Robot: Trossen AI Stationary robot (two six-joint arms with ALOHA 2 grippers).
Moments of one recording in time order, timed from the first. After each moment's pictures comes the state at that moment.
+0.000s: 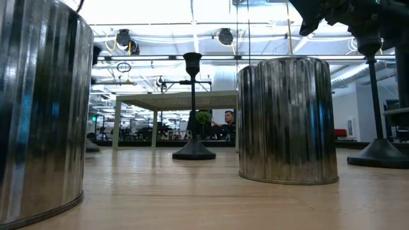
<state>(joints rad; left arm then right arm) -0.26 0.59 0.05 0.29 -0.13 -0.17 0.09 0.86 0.22 0.98 -0.05 -0.04</state>
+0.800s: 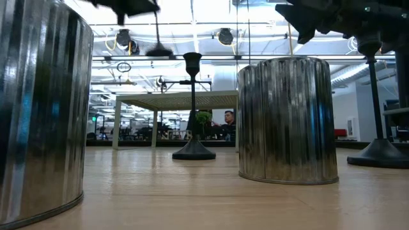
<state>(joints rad) 0.28 0.92 0.79 0.11 -0.11 0.08 0.09 0.95 0.22 1.03 0.08 -0.07</state>
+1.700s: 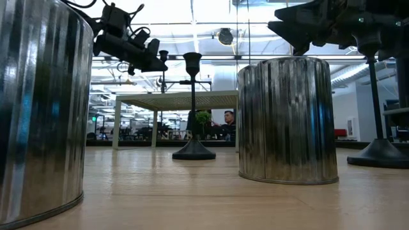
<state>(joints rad) 0.80 1.32 0.80 0.39 0.16 -0.01 0.09 1.06 0.22 1.04 0.08 -0.01</state>
